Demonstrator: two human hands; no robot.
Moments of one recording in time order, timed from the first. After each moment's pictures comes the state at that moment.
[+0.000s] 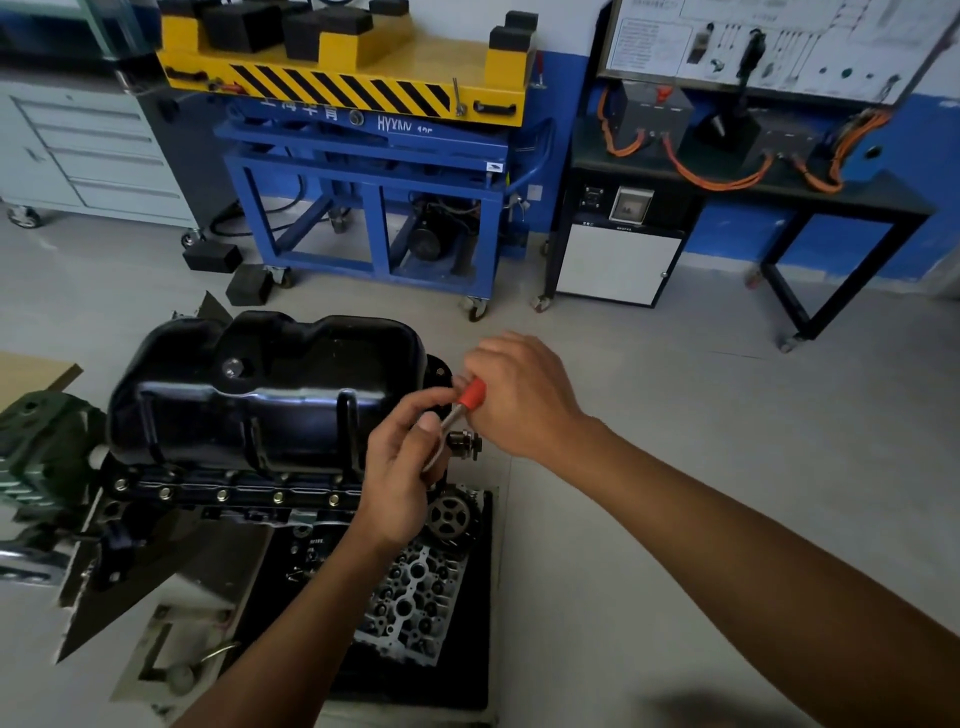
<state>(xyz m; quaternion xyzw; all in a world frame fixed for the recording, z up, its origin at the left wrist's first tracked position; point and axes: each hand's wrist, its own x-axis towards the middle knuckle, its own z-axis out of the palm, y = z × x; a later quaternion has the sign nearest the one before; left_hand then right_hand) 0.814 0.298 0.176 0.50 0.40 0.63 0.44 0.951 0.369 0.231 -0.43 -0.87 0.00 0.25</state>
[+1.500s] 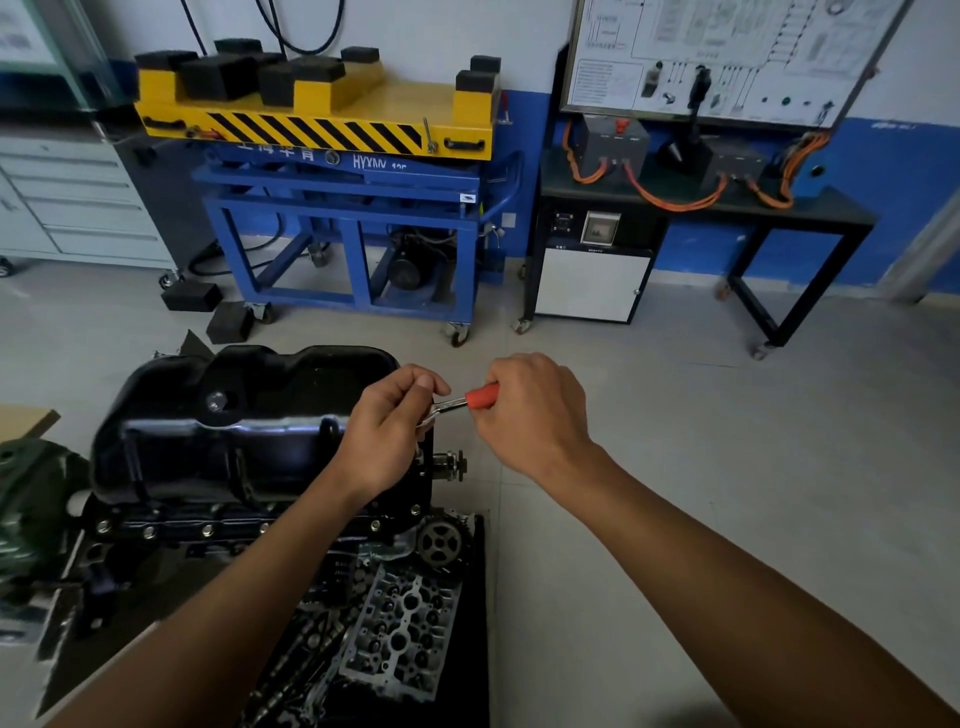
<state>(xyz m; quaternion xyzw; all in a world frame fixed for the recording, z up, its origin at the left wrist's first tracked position) 0.800 0.343 0.211 0.59 0.45 0.52 0.43 0.966 0.349 0.242 -0.59 -0.76 0.00 0.25</state>
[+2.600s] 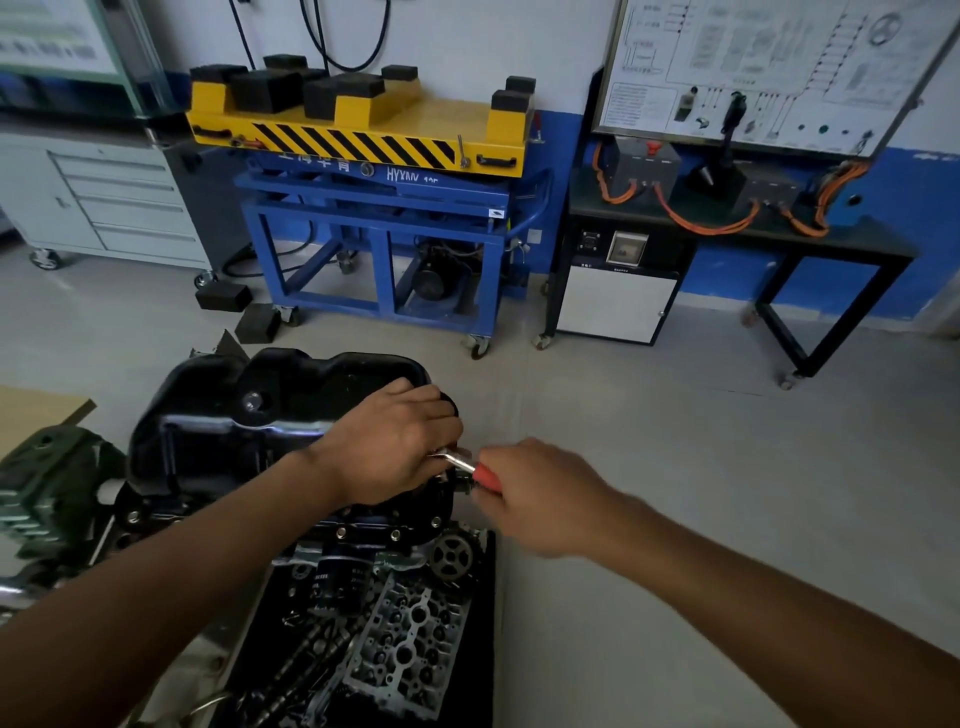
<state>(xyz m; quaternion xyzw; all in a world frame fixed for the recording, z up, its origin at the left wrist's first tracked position) 0.752 0.353 0.223 0.92 0.32 0.16 -0.14 0.965 0.314 0.240 -0.47 -0.87 0.14 0.04</state>
